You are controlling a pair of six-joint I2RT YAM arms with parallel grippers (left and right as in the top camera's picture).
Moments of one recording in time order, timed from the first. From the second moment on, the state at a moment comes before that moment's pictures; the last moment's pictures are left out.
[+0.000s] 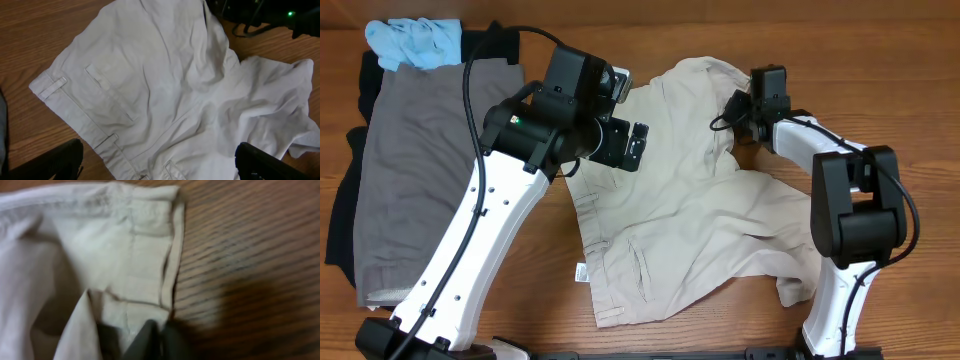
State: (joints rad) left arm -0.41 1.57 1.64 -1.09 0.15 -0.12; right arm 0.12 2.17 1.36 -0.09 -0.05 0.59
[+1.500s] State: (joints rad) left arm -0.32 1.97 1.64 -0.88 0.12 -0.07; right arm -0.21 2.08 2.05 -1.24 -0.22 0.20
